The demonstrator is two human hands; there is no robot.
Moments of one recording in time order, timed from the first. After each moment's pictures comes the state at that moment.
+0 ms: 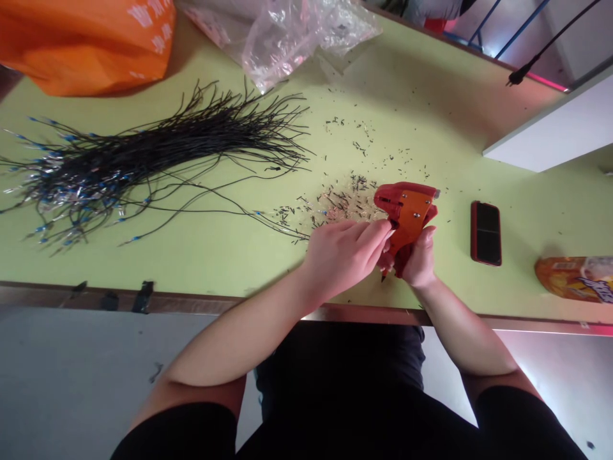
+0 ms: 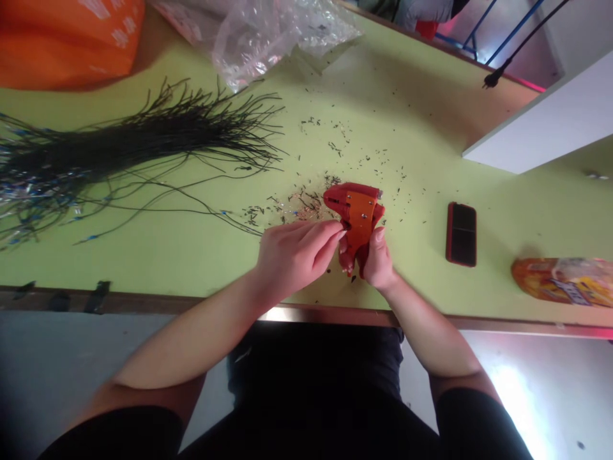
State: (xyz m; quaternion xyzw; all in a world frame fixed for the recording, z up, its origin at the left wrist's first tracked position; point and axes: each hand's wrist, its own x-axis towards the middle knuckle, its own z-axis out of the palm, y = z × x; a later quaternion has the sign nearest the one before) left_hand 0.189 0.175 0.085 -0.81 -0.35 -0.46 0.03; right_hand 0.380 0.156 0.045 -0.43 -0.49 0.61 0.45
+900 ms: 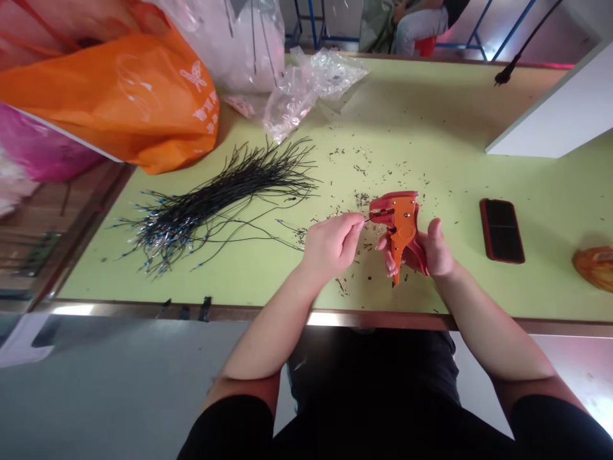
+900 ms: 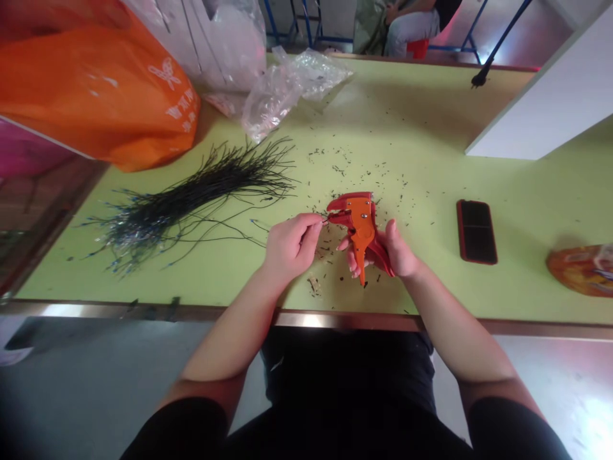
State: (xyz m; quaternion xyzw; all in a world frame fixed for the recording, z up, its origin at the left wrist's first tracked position) left_hand 0.166 0.203 0.078 -0.81 -0.35 -0.47 -0.04; right_hand 0.415 0.182 0.060 -0.24 -0.49 0.78 0.32
